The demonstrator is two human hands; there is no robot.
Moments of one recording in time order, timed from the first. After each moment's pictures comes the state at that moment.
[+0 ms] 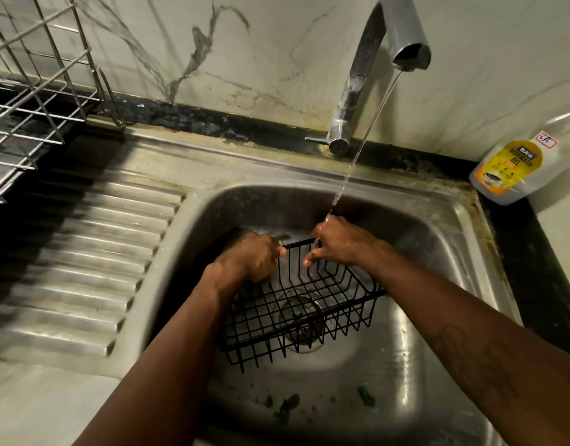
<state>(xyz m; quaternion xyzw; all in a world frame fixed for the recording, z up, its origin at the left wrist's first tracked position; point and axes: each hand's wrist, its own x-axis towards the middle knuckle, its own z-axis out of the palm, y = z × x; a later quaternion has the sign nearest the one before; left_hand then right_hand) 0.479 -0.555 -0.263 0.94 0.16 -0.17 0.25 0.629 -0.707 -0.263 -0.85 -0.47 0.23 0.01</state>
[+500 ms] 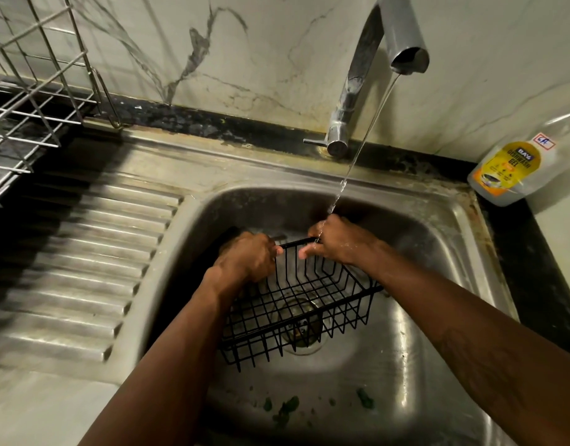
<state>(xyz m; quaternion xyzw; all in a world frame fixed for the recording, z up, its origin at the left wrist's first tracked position) 0.479 -0.555 -0.266 0.94 0.22 -0.13 0.24 0.625 -0.706 -0.254 -0.86 -0.45 0.24 0.02</state>
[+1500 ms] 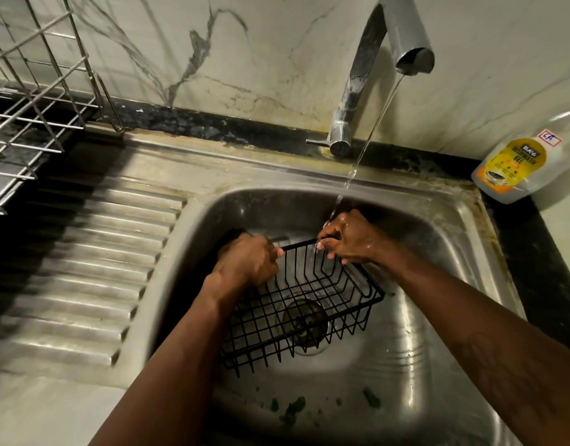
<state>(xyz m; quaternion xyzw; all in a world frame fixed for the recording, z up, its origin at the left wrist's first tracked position) 0.469 -0.556 -0.256 0.93 0.24 -0.12 0.24 0.636 -0.724 -0.251 -0.84 -0.41 0.27 0.21</state>
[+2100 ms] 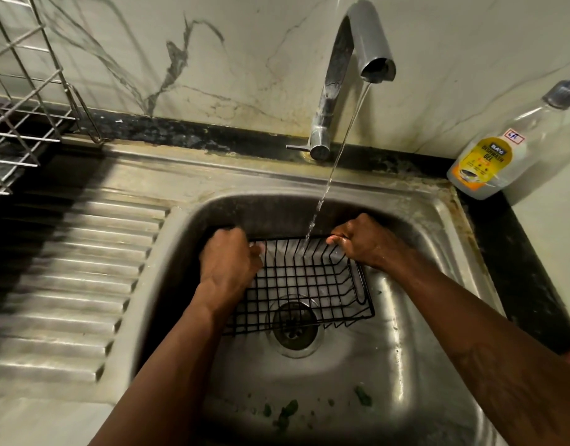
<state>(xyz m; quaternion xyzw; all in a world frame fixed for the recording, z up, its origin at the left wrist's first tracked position) 0.466 -0.560 -0.257 0.93 0.30 0.06 0.19 0.651 -0.763 -0.245 -0.90 -0.38 0.17 0.12</state>
